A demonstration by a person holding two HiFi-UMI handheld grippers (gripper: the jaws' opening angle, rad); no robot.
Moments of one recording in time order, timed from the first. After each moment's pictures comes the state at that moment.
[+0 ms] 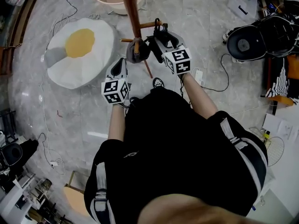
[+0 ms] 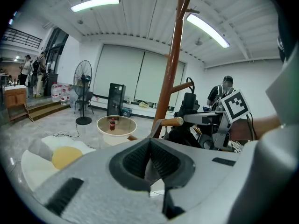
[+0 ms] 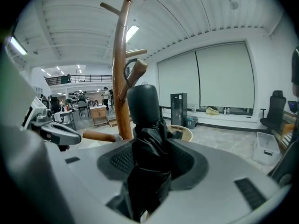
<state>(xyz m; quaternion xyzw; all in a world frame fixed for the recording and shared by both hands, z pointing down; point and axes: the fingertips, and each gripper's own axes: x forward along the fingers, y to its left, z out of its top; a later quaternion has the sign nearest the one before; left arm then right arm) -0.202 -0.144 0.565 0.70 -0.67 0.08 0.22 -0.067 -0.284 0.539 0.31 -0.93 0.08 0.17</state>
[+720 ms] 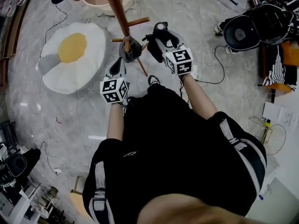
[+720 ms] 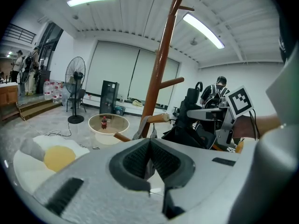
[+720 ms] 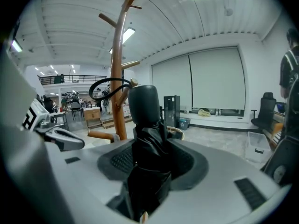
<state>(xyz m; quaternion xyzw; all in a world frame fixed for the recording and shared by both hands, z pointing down) -0.172 -0.155 0.572 0.73 -0.64 0.08 0.23 -0.023 -0.281 0.525 0.35 -0.92 0.08 0.16</state>
